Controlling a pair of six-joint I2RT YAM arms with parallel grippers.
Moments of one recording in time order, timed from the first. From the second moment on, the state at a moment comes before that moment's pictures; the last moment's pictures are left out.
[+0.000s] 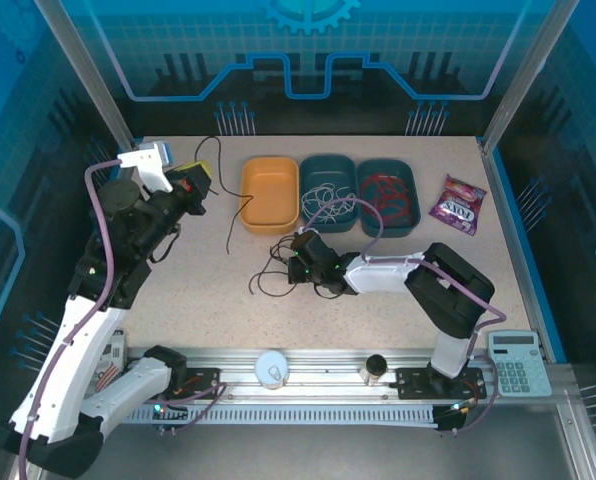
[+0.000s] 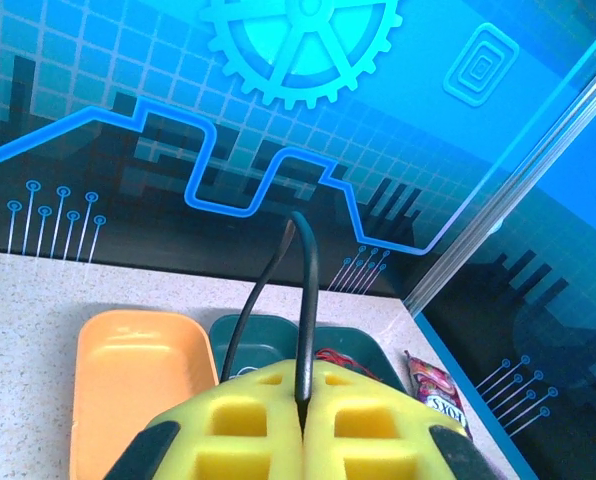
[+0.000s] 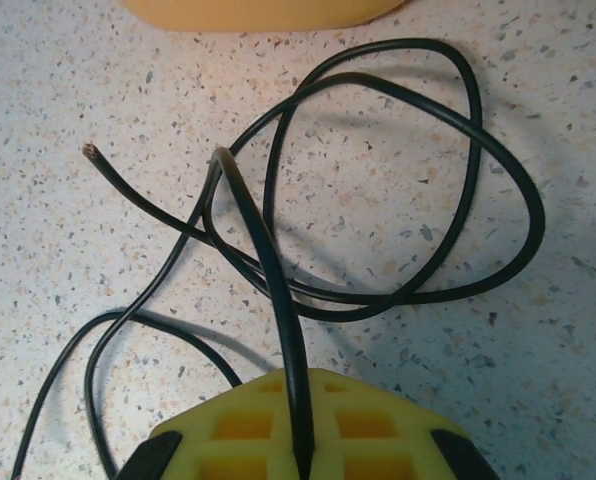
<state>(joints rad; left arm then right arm) -0.29 0.88 1.18 -0.37 0.07 -0.47 0.87 1.79 0.94 0.01 0.11 0.70</state>
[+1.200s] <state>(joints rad) -0.27 1.70 1.46 -0.22 -0.03 -0.37 0.87 1.50 0.90 -0.26 0.19 0.79</state>
